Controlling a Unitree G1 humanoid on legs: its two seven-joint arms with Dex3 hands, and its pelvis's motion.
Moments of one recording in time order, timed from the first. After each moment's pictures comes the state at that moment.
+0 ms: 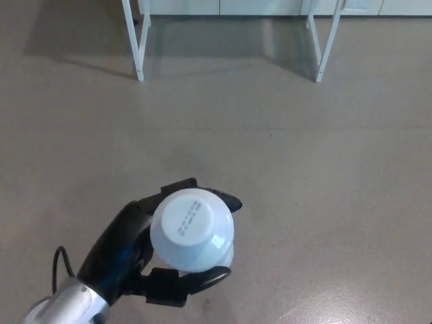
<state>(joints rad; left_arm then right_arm) 0.22 0.25 -0.17 -0.49 -0.05 0.21 -0.35 -0.12 -0.41 -0.10 1.27 -0.06 -0.21 0.06</state>
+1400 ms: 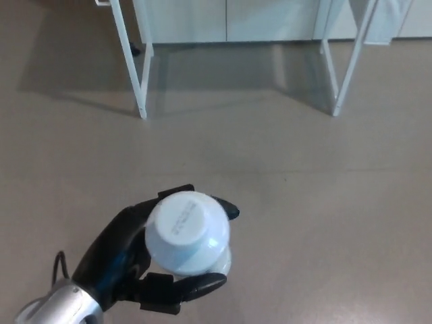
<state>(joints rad) 0.23 0.30 -0.16 -0.50 -0.13 0.26 -0.36 -0.14 -0.44 -0.09 1.27 -0.08 -0.18 0.08</state>
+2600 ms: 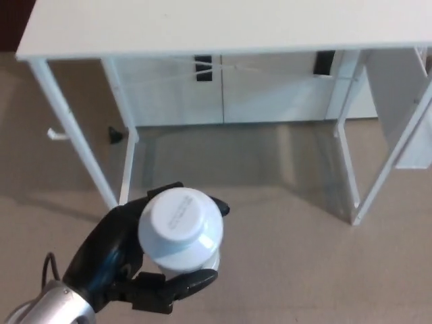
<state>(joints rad) 0.24 0.30 -0.13 -0.51 -0.15 0.26 -0.36 -0.12 -0.44 -0.07 1.28 -0.08 -0.18 0.08</state>
